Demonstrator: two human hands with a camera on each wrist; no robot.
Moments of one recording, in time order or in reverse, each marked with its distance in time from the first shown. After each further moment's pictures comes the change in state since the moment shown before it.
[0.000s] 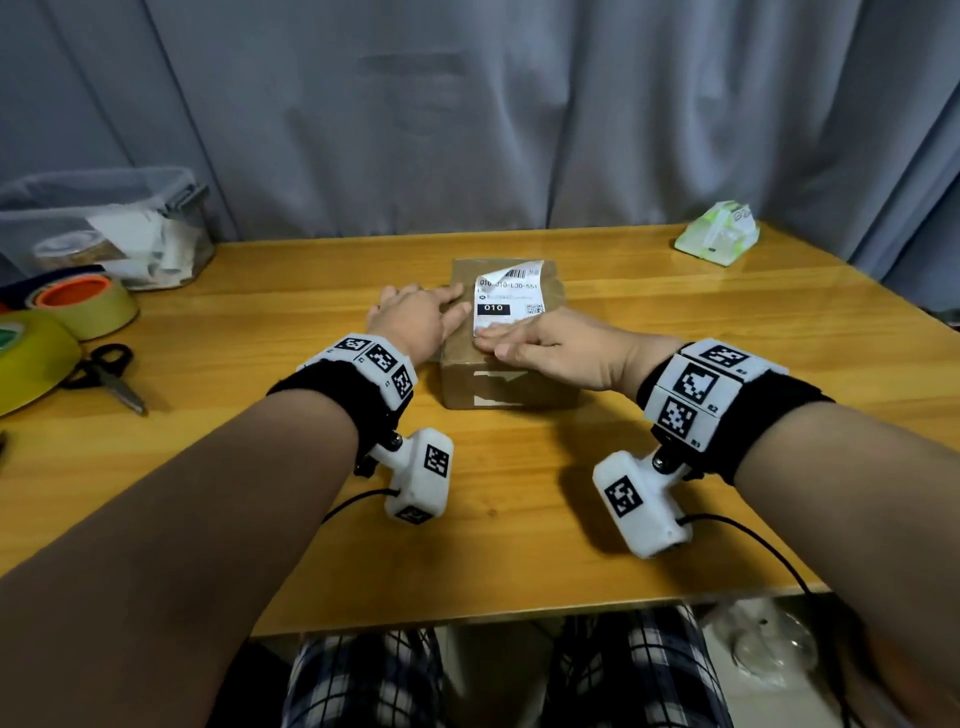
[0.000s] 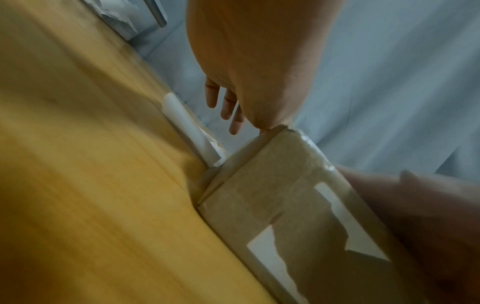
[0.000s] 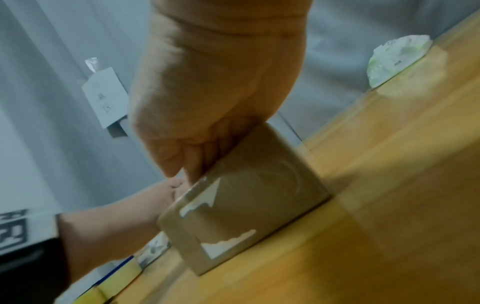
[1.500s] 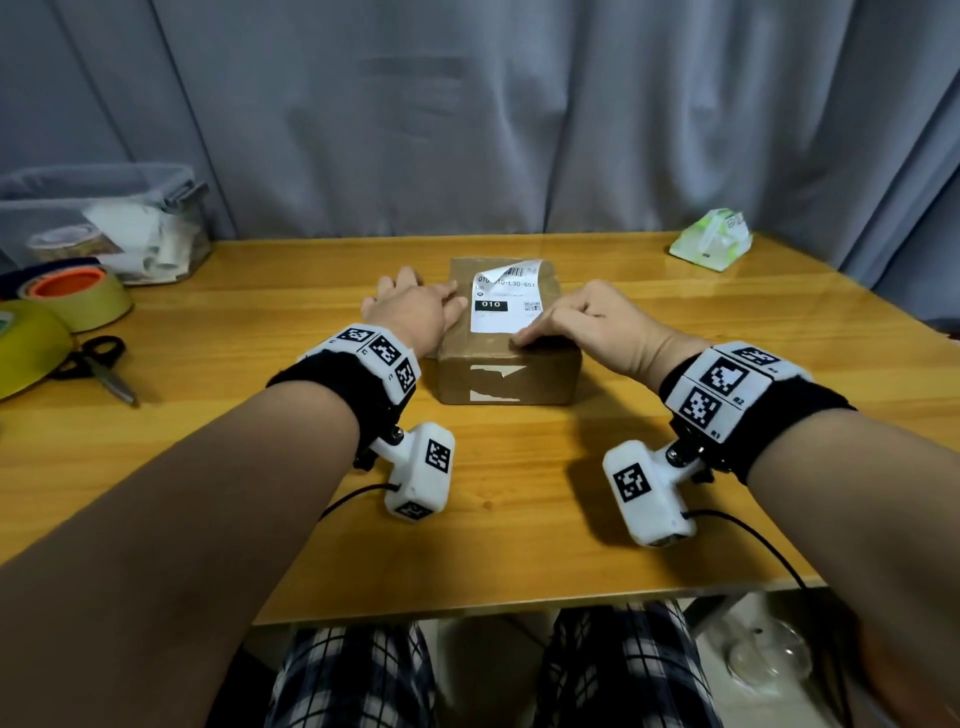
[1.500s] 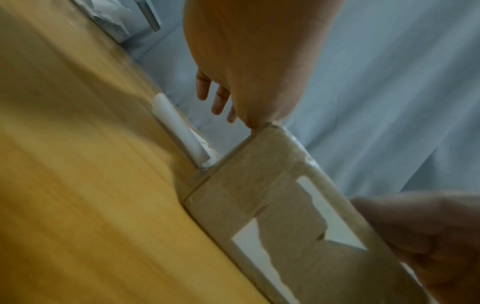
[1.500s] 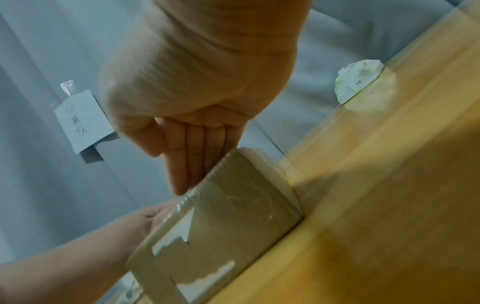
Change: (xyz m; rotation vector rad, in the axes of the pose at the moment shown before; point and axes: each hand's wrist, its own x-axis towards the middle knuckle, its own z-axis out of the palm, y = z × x) left_hand -0.003 0.008 -0.006 0.121 0.000 -0.034; right_hand -0.020 0.005 -0.005 0.425 0.332 0.021
